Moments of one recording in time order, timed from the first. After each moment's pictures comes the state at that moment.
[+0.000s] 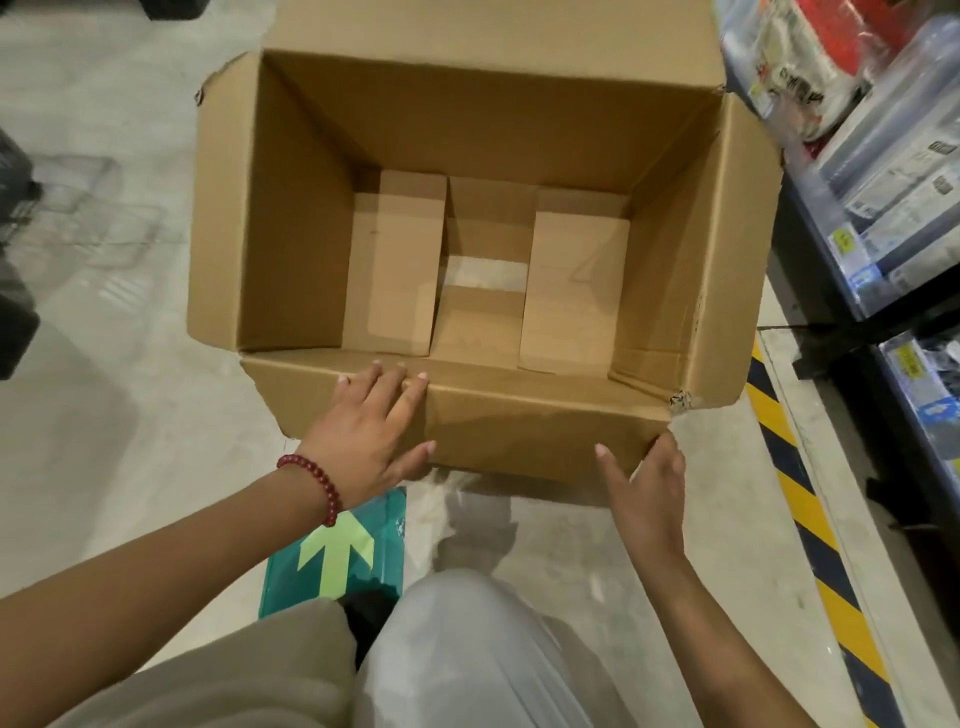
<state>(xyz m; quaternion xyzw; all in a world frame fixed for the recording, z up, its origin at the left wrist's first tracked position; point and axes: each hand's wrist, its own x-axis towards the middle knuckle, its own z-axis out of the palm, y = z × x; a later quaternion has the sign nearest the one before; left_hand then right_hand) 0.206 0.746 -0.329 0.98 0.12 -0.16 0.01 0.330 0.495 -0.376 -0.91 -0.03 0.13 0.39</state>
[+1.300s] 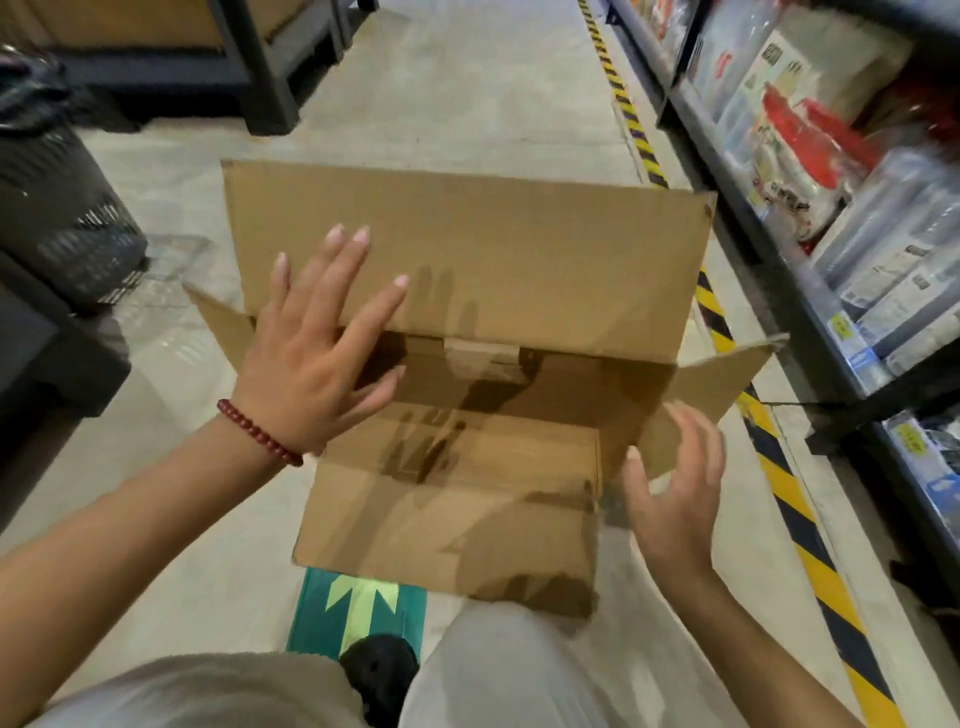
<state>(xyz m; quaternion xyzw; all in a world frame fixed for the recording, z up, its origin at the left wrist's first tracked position) 0.189 0.790 -0.209 0.94 0.05 0.30 -0.15 0.332 0.511 -0.307 -0.84 -0.21 -0.10 0.49</state>
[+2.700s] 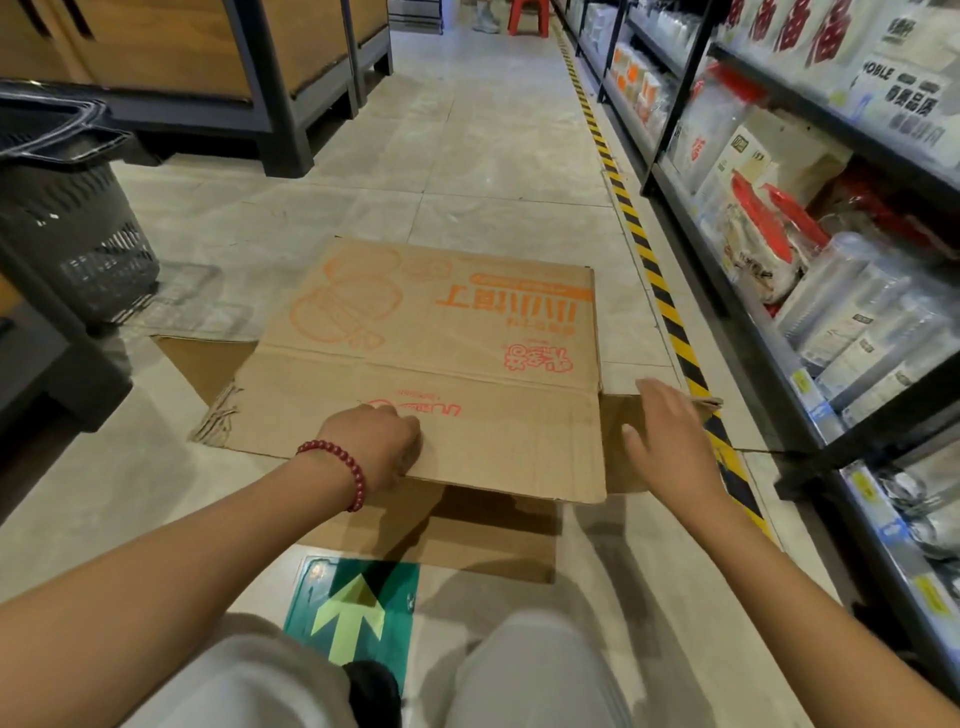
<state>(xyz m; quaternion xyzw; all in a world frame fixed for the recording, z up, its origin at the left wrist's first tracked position) 0.207 0.757 -0.228 0.96 0.22 -0.16 -0.04 0.399 0.524 -0.248 -0.93 -0.33 -0.02 0.18</state>
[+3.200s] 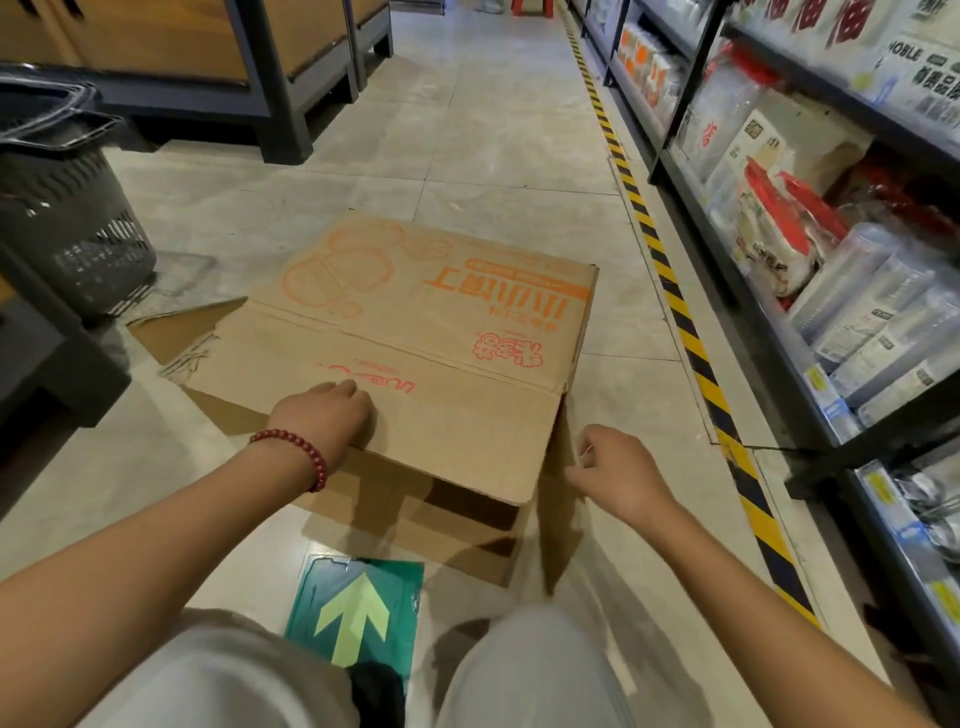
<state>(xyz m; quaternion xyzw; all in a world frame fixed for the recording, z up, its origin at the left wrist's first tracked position) 0.191 0.797 -0.224 0.94 0.27 -0.17 -0.08 0.357 0.564 -0.244 -0.92 -0.31 0.18 0.18</state>
